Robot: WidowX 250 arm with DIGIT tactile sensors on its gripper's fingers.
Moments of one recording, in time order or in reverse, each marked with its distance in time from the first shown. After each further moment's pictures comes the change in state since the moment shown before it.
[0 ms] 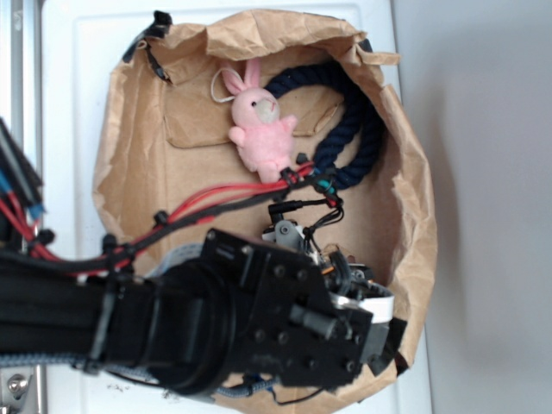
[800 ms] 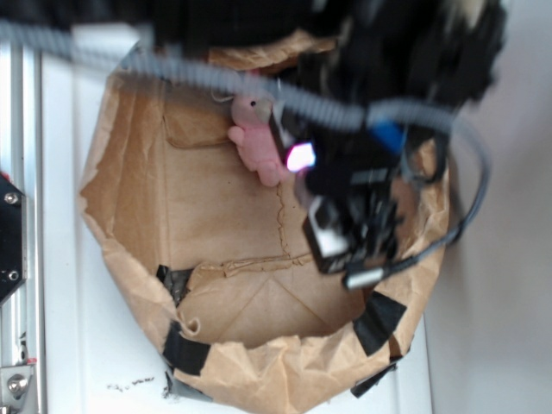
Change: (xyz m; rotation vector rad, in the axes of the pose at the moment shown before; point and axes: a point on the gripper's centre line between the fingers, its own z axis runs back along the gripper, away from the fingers) arm 0.023 0.075 0.122 -0.331 0.196 0.023
